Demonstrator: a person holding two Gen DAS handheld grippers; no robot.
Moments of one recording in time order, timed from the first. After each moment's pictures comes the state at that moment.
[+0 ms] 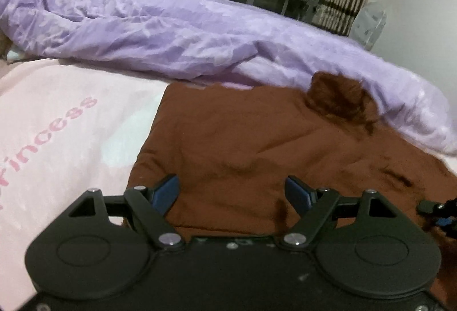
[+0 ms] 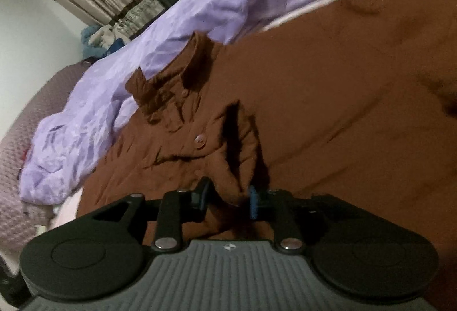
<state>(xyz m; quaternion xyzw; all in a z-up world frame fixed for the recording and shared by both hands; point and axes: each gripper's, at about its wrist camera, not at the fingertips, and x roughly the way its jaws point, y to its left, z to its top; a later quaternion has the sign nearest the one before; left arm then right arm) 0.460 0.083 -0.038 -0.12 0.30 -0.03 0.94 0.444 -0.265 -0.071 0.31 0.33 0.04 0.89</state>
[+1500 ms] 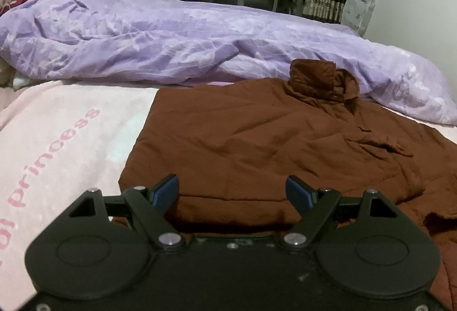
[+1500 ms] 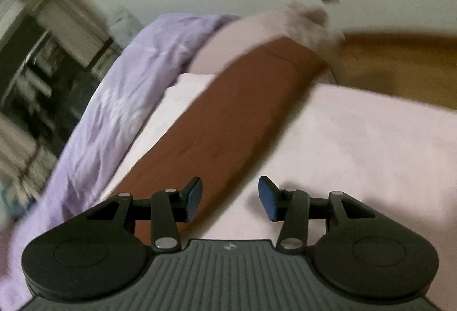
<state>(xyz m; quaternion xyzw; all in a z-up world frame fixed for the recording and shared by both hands) 0.422 0.051 -0.028 -0.05 0.30 -0.02 0.95 0.268 -0.609 -0.096 0.46 0.18 -0.24 0.83</state>
